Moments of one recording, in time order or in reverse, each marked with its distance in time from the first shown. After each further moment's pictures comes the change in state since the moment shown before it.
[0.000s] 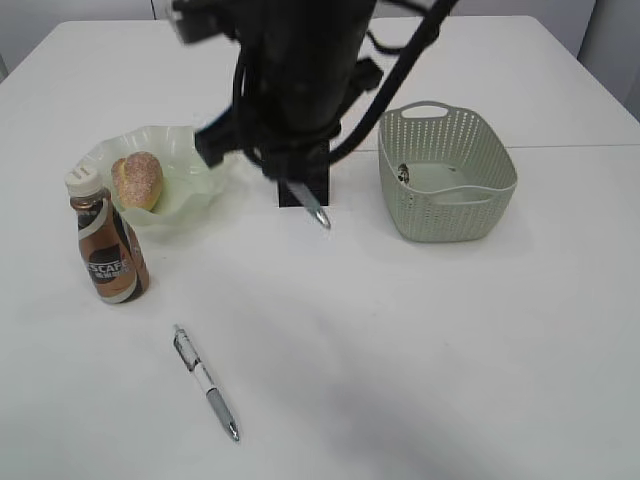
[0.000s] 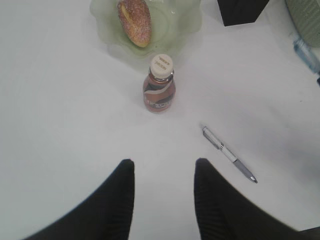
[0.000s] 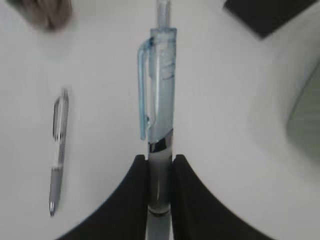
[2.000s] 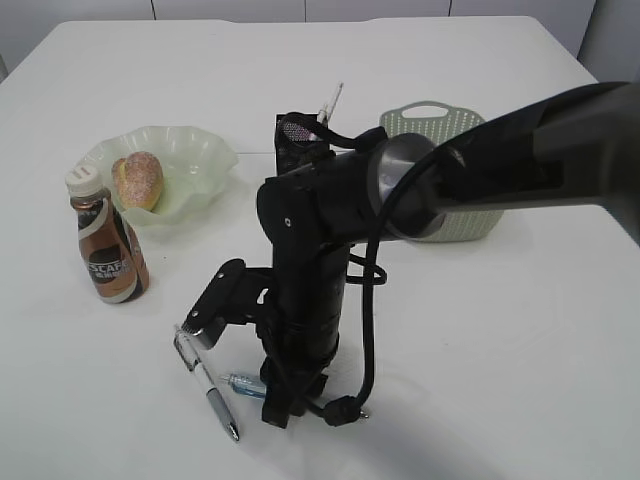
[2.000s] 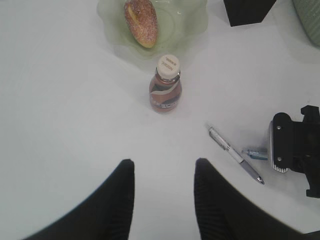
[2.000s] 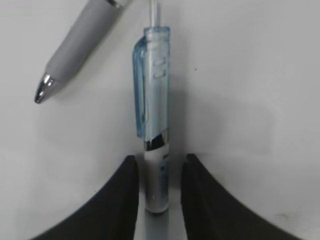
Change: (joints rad) left arm 0.000 0.000 0.000 0.020 0.000 0.000; right arm -0.001 0.237 0.334 0.294 -0.207 -0.731
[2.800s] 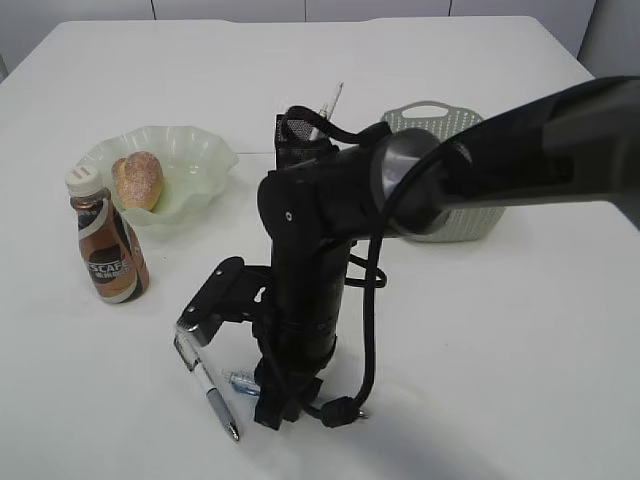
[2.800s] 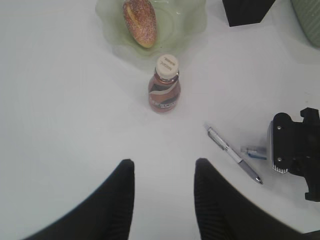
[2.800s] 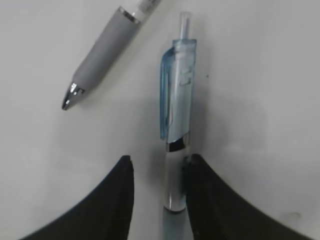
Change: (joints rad) left arm 0.000 0.000 0.000 -0.004 0.000 -0.002; right arm 0.000 -0.015 0.004 0.045 0.006 0.002
